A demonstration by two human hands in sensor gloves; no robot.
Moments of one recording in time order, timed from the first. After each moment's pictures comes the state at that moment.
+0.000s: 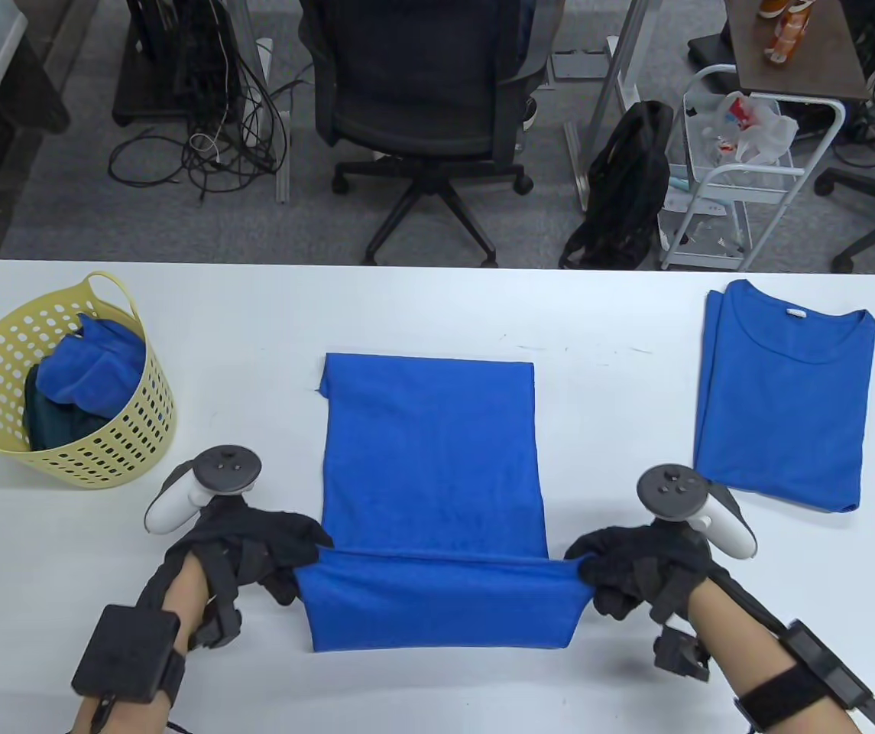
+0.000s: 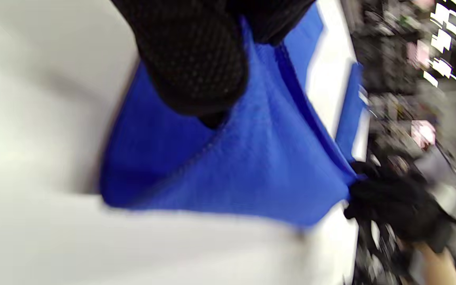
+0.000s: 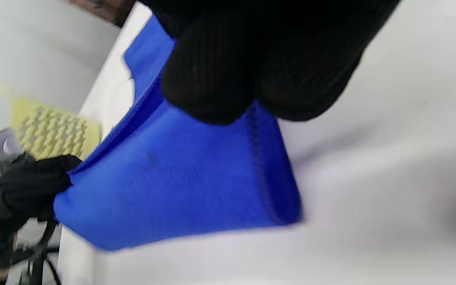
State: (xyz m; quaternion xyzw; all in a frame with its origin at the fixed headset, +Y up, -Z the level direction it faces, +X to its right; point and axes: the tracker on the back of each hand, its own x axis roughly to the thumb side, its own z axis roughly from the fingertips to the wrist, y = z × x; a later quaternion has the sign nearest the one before) left_hand -0.238 -0.764 -0.265 -0.48 -0.05 0.45 0.75; right_hand 0.222 -0.748 -0.260 0.04 0.46 0.79 0.41
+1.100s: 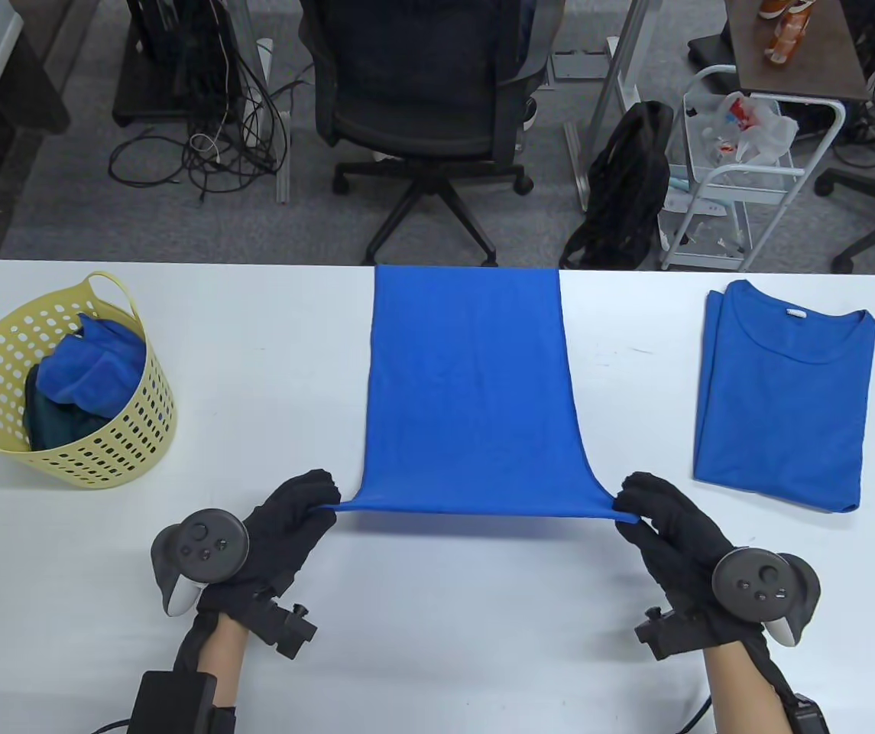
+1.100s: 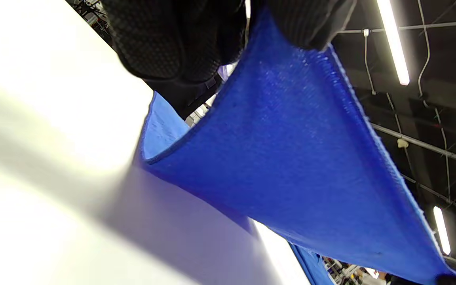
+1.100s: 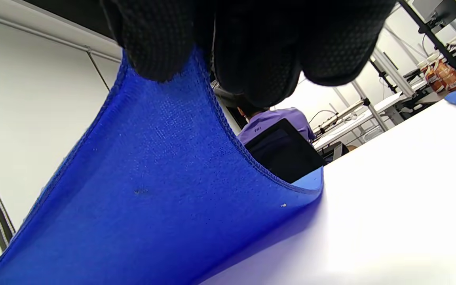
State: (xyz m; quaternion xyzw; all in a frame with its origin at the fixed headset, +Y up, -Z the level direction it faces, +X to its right) left_hand -0.232 -0.736 -0.191 0.02 -0.13 0.42 0.90; right_hand 0.270 -0.713 -0.180 0.15 -0.12 0.91 0.36
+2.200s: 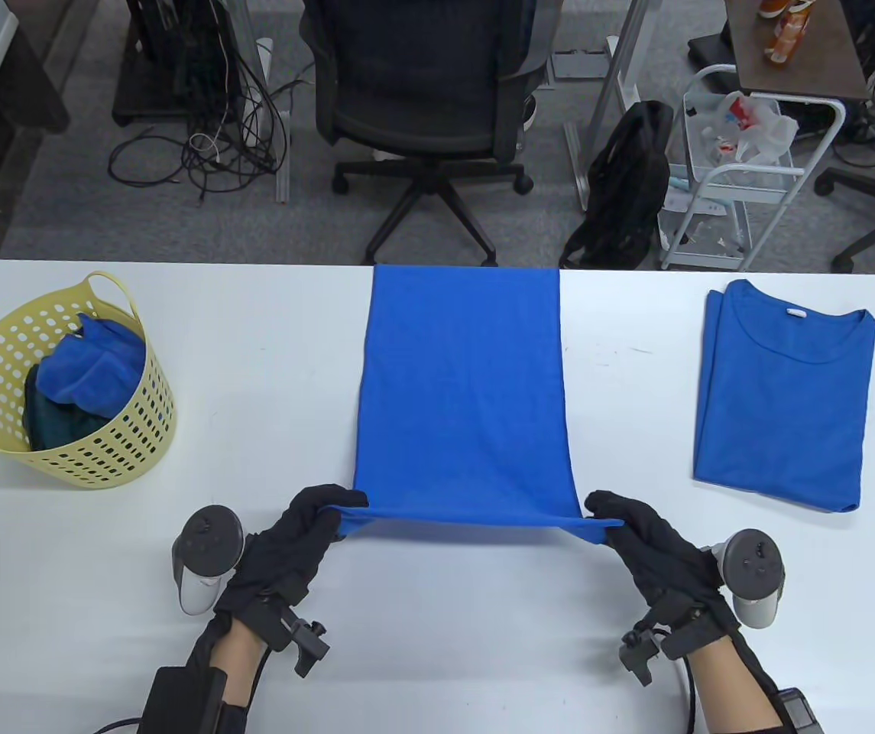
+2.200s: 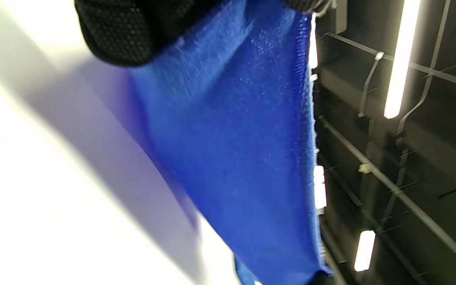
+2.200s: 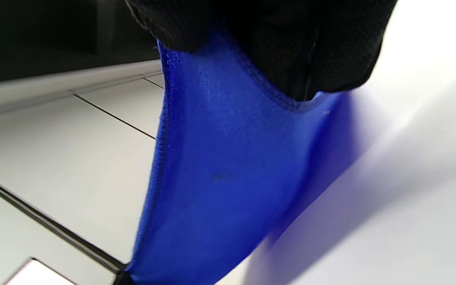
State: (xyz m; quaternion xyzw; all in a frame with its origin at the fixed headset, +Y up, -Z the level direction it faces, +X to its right) left_hand -0.217 -0.770 -0.197 -0.08 -0.15 0.55 0.82; right_hand 0.269 -0.761 -0.195 0.16 0.02 0.81 0.56
